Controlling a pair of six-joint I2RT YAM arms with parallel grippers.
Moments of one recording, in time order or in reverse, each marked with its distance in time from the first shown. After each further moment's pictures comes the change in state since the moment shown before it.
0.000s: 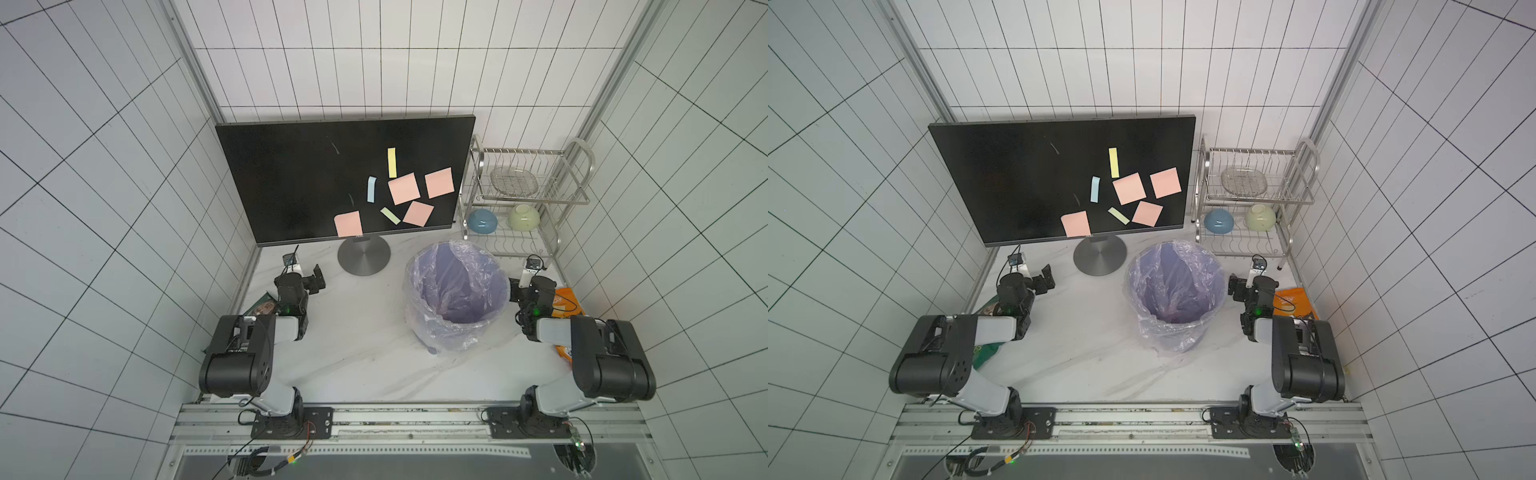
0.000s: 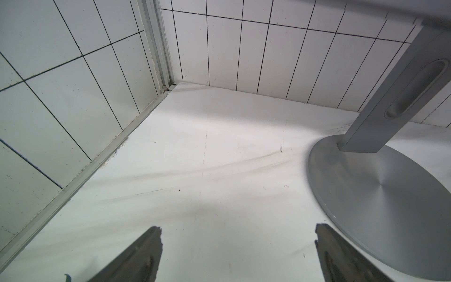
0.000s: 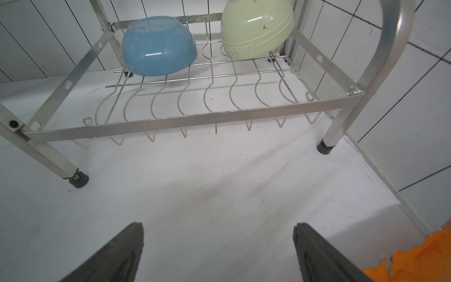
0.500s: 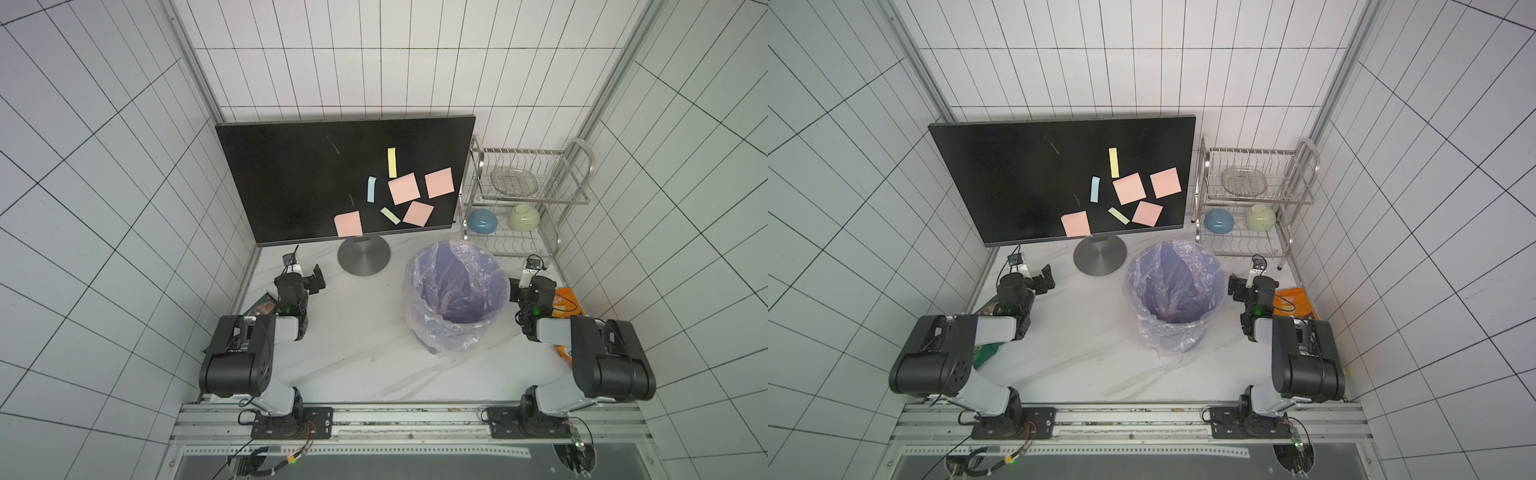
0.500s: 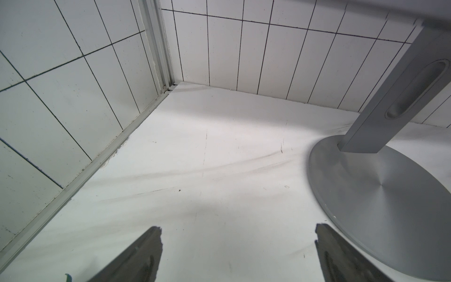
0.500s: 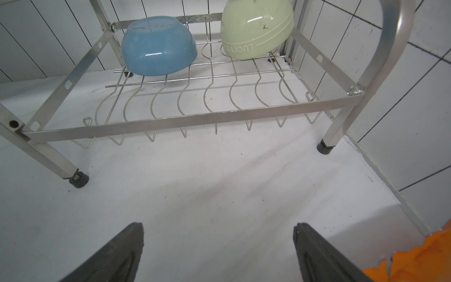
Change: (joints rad) left arm 0.000 -0.003 -0.001 0.001 -0.006 -0.002; right arm 0.000 0.000 0.000 0.000 0.000 0.000
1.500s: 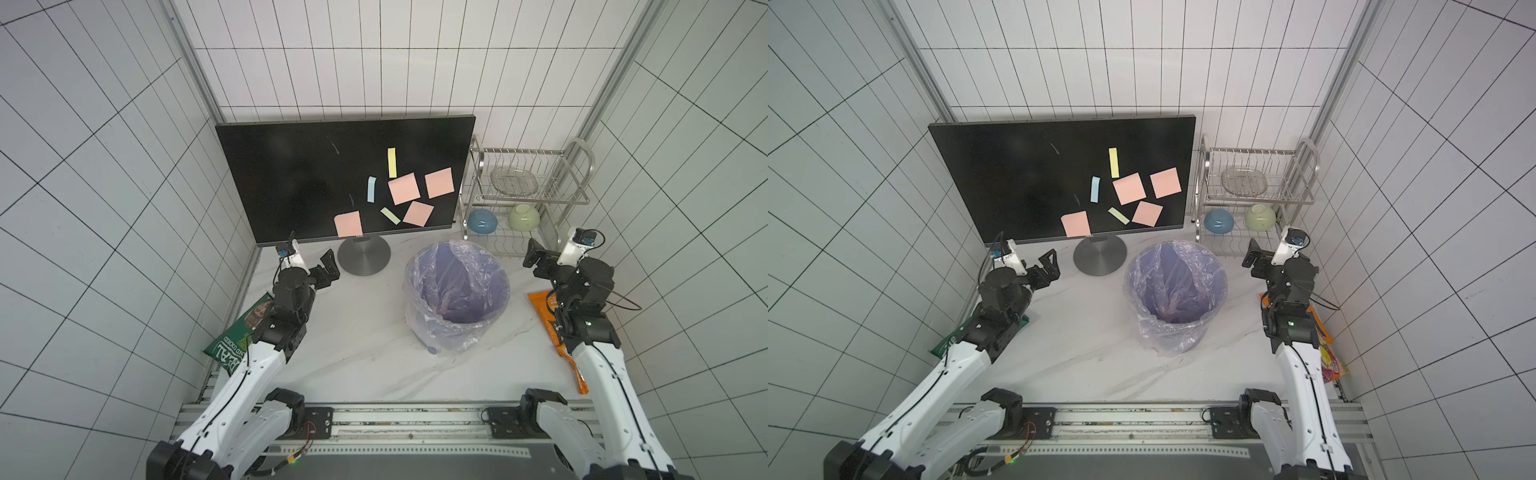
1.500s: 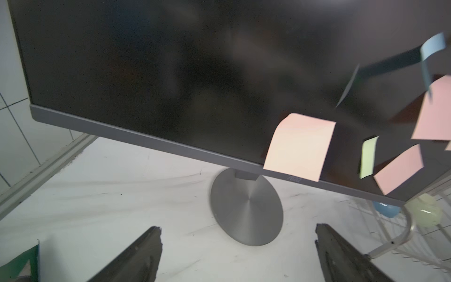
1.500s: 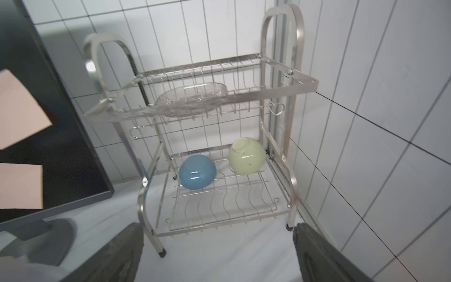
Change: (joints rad) left arm -0.288 -0.676 0.219 -0.781 -0.088 -0.340; right arm 0.009 -0.671 0.394 -0.766 -0.067 0.092
